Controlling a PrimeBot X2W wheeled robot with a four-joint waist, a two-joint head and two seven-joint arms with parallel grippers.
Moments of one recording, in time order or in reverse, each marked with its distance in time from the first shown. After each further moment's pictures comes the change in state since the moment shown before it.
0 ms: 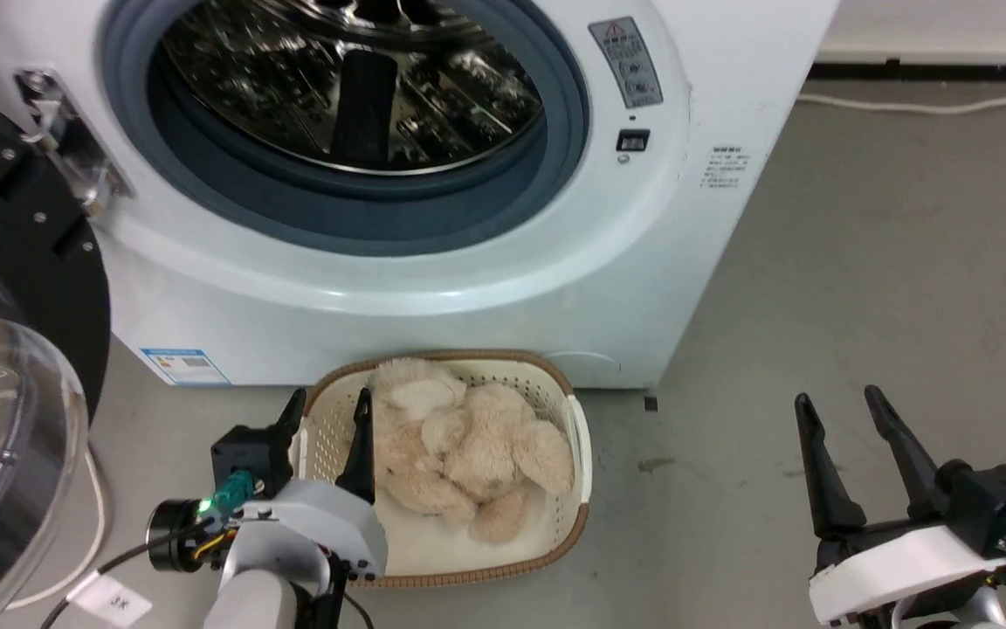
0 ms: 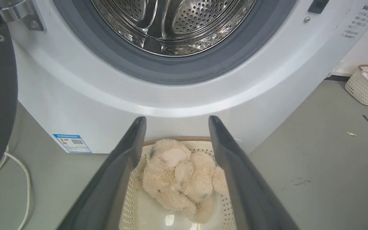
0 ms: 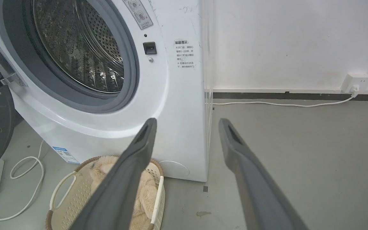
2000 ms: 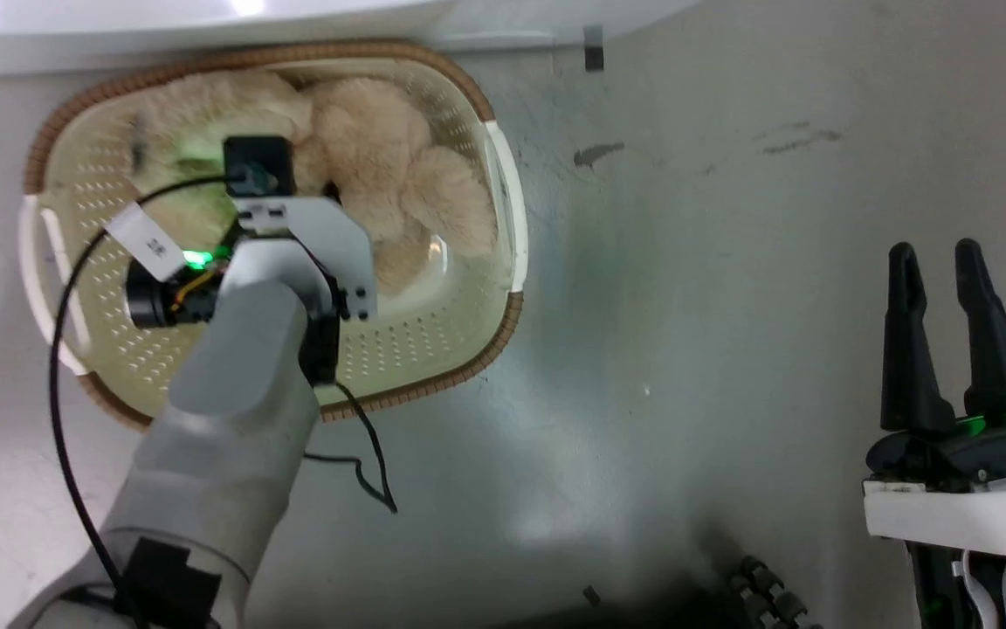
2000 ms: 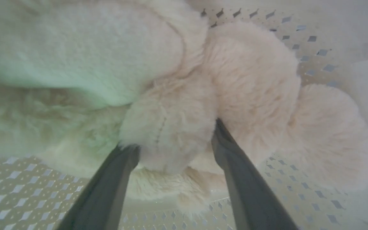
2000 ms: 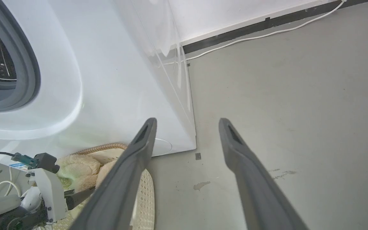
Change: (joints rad) left arm -0.752 0.069 -0.290 0.696 -0.209 0.261 0.138; right arm -0.119 0.000 0.011 -0.205 0.299 0.000 -0.124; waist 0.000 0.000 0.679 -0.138
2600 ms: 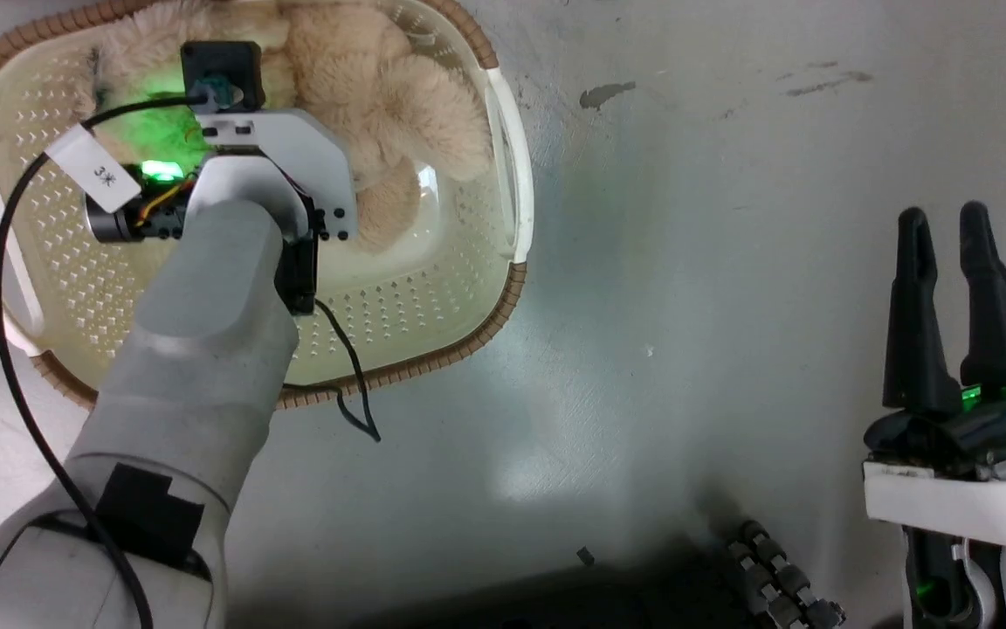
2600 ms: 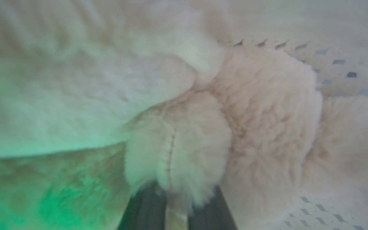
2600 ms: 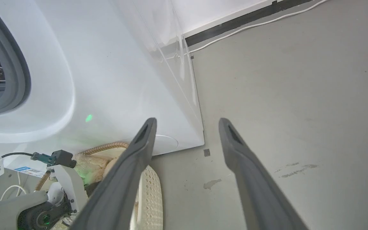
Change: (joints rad) left arm -0.178 0.020 -0.076 0.125 -0.082 -0.025 -0.152; right arm -0.043 0.000 0.036 -0.026 0.064 0.000 -0.036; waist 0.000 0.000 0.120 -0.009
